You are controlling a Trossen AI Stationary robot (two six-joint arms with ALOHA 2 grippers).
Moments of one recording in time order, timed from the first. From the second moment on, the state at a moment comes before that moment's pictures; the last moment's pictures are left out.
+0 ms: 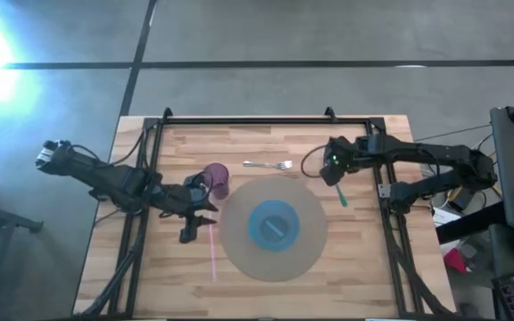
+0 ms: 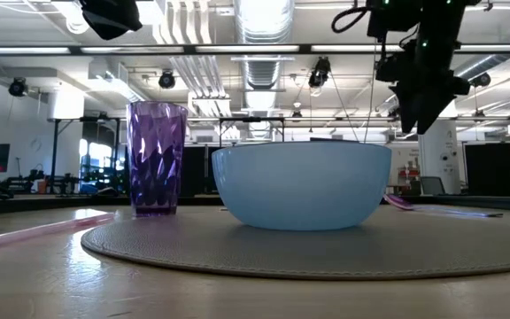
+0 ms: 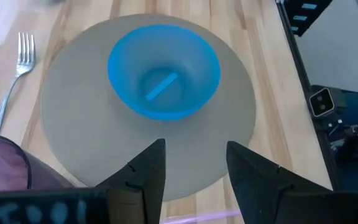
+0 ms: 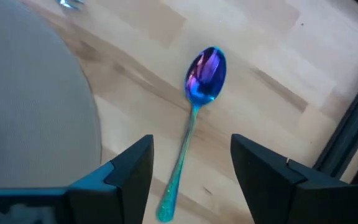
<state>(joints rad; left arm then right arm) -0.33 1.07 1.01 -0.65 -0.14 -0.33 -0.28 1.20 0.96 -1.08 0.25 0.70</state>
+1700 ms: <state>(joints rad) -0.33 1.07 1.01 -0.64 -0.18 -0.38 -0.81 1.58 0.93 -0.80 -0.11 -0.23</state>
